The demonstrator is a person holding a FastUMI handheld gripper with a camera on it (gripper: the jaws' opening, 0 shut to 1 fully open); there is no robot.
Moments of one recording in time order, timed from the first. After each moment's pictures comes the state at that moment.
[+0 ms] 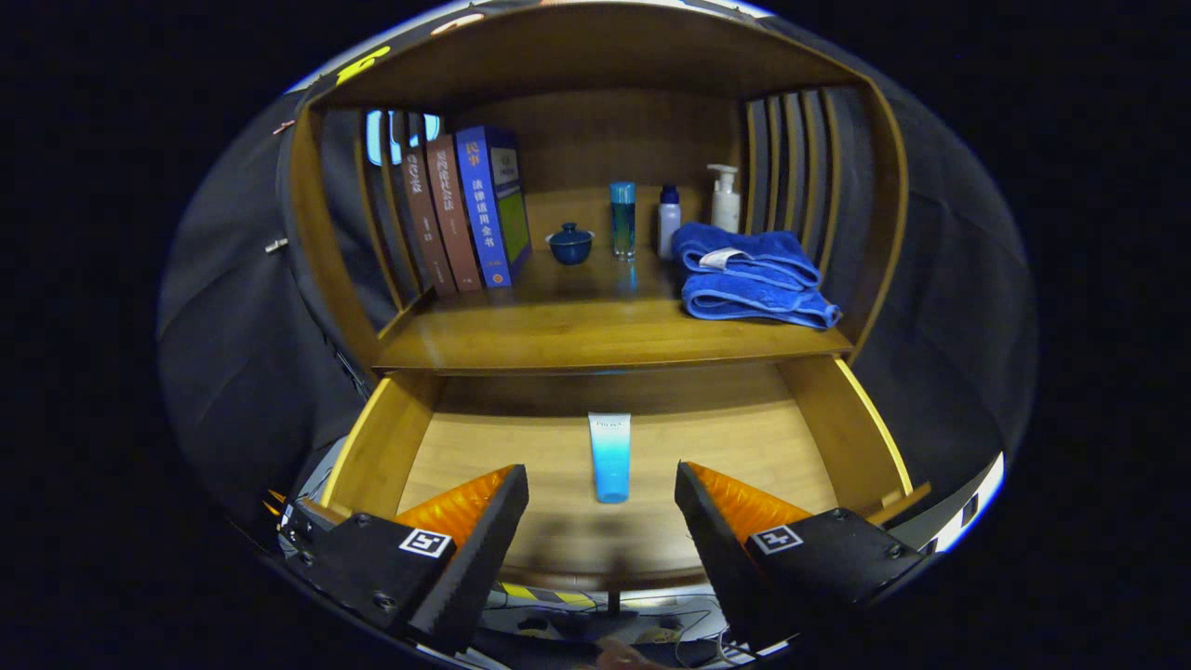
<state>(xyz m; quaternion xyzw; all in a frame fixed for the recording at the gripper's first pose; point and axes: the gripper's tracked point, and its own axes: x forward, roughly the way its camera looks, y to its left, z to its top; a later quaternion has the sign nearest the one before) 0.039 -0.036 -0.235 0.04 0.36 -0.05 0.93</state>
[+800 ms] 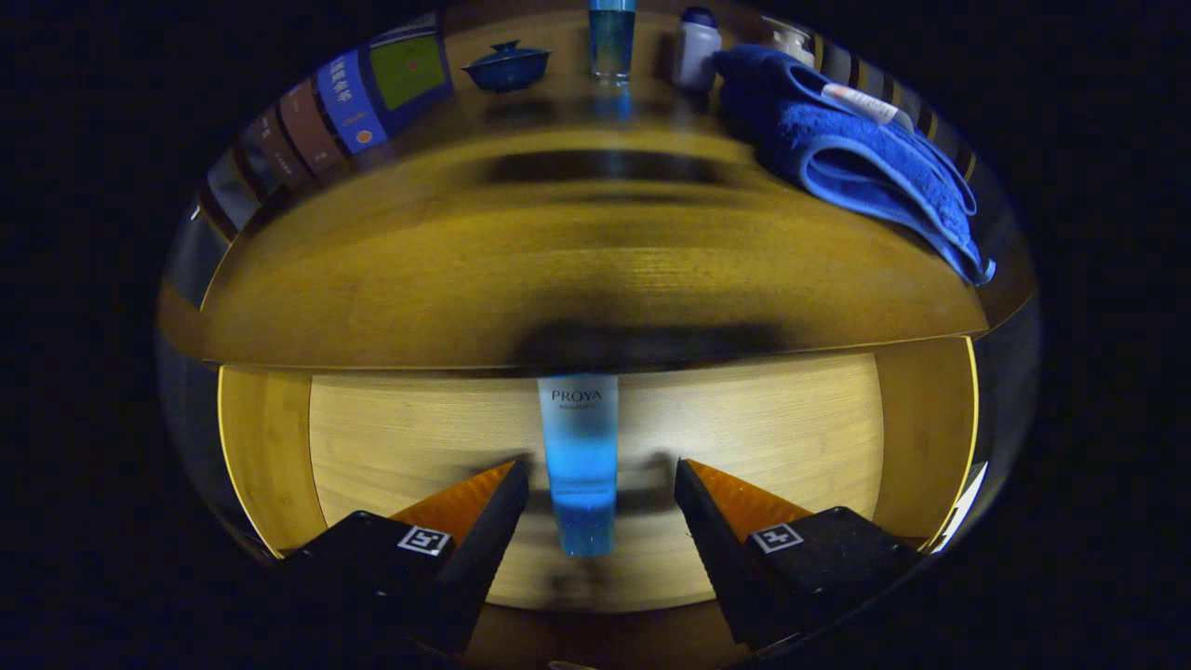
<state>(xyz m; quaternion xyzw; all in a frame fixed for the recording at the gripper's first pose) 0.096 -0.068 -0.368 0.04 0.59 -0.09 0.80</state>
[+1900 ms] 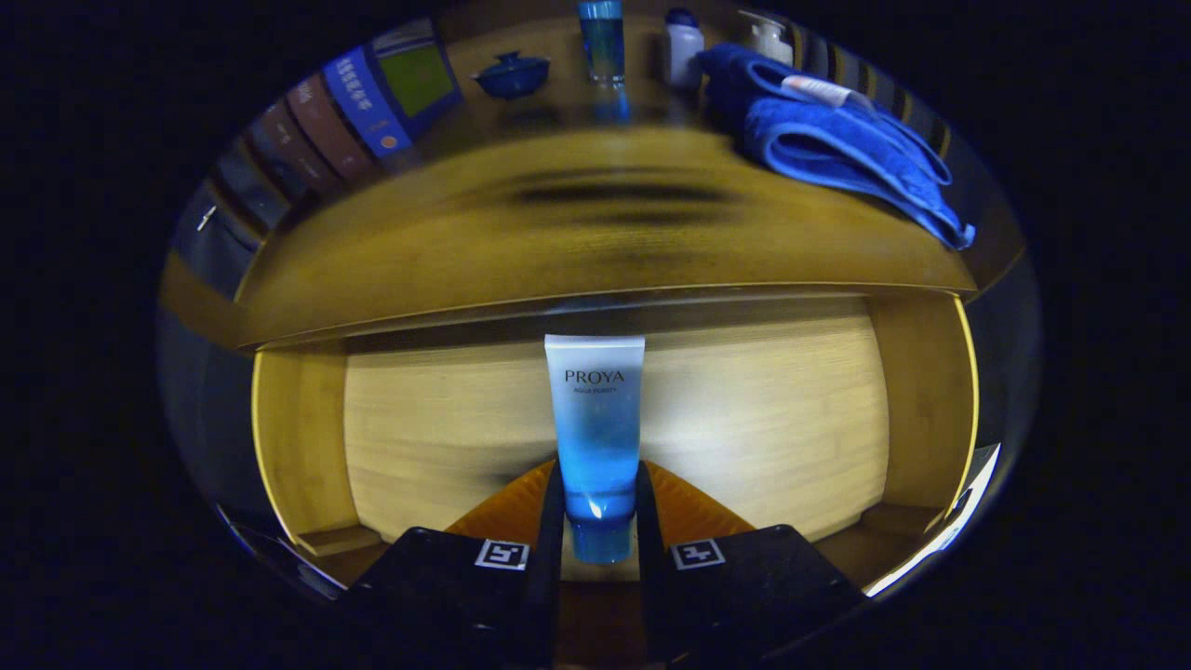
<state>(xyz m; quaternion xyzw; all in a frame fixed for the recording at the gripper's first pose) 0.075 -0.062 -0.351 0.07 0.57 -0.07 0.81</state>
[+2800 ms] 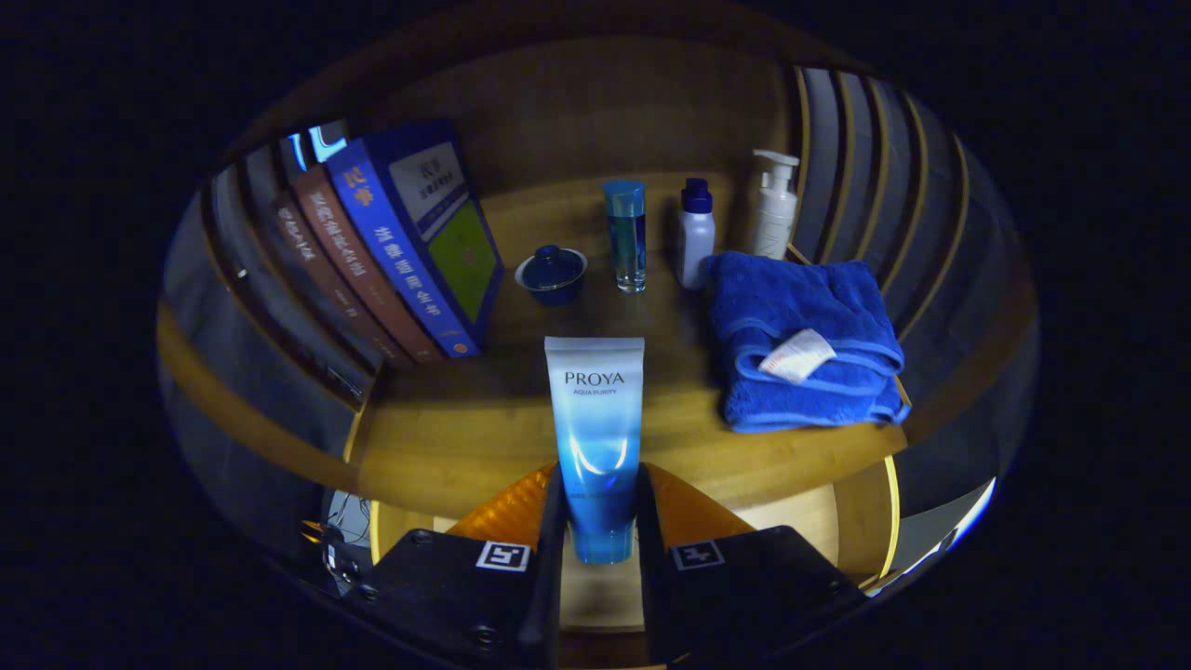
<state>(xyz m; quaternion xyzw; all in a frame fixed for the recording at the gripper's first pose) 0.223 -0.074 -0.244 0.07 0.44 -0.07 0.89</state>
